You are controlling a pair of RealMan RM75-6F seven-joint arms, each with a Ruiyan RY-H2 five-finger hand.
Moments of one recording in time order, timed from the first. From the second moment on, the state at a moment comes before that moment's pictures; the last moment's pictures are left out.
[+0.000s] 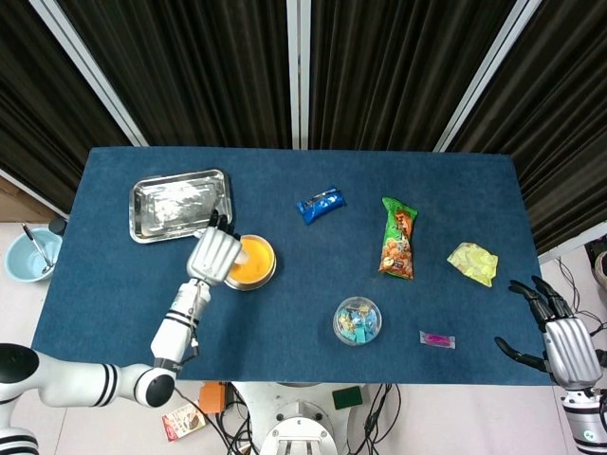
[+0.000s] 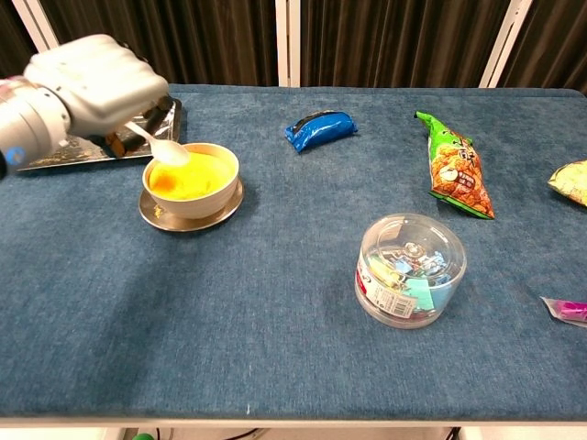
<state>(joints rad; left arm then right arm) -0.87 -1.59 -0.05 -1.63 0.90 1.32 1.25 0.04 -1.19 -0.01 -1.46 -1.70 1.65 0.32</state>
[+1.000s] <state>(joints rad) -0.87 -1.85 -0.01 -1.29 0.99 1.37 1.63 0.05 -1.19 0.00 -1.45 -1.67 1.62 0.34</state>
